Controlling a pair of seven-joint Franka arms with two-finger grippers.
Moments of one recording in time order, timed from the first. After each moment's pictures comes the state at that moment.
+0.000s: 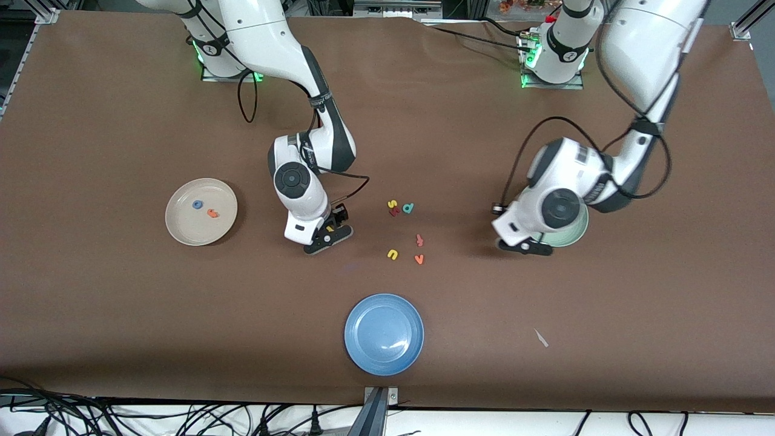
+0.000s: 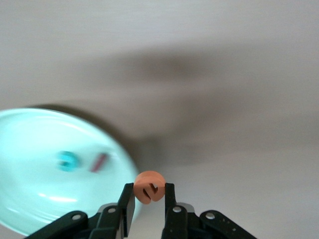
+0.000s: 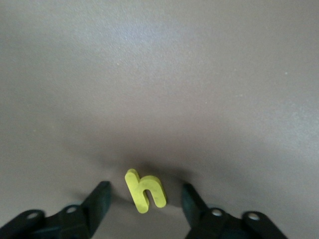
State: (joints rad) left arm 0.00 0.55 -0.31 -1.77 0.10 1.97 -0.19; right arm 1.00 0.80 -0.50 -1.69 0.54 2.38 -0.25
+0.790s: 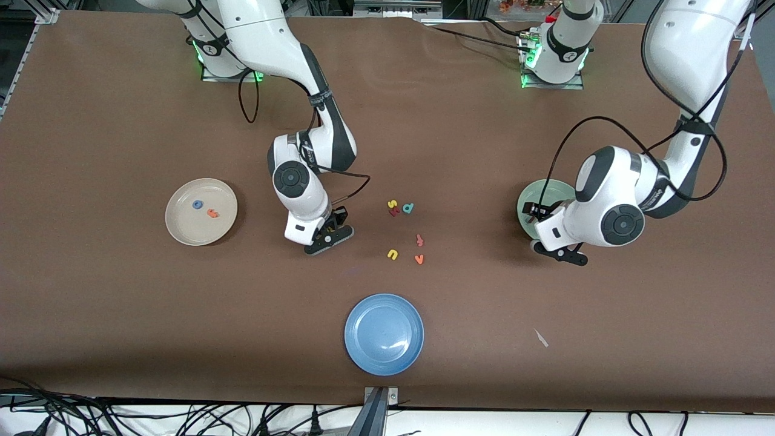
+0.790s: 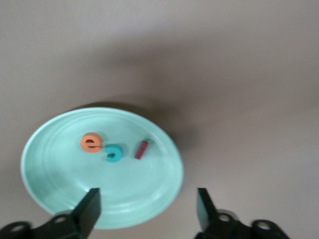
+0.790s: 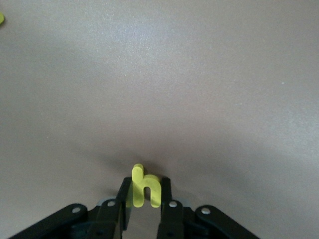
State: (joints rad) left arm 0.14 0.53 -0.40 -1.67 0.10 1.80 -0.01; right arm 0.99 0.79 -0.50 -1.68 0.55 2.36 -0.25
